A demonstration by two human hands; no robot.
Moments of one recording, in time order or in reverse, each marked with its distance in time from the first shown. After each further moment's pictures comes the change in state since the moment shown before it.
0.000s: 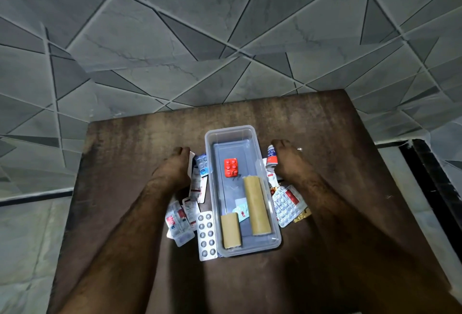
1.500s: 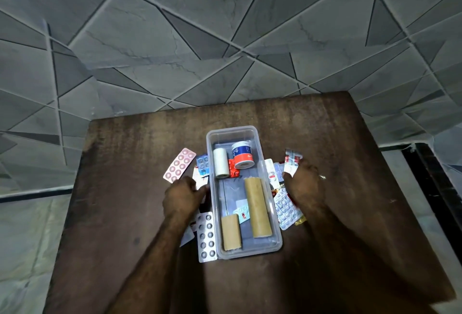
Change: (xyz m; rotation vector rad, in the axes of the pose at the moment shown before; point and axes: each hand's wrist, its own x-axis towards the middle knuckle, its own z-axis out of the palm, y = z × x) left_hand -0.038 0.006 0.068 -0.348 0.199 -0.278; right_hand -0.023 0.036 0.051 0.087 0.222 0.384
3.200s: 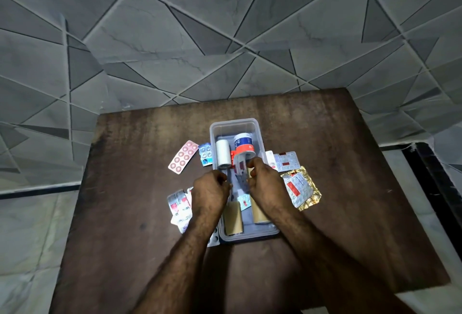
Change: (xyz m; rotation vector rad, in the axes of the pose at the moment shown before) left_hand -0.065 0.052 0.003 -0.205 0.056 0.102; right_hand -0.095 -0.068 -0.022 0.206 -0.192 -0.381
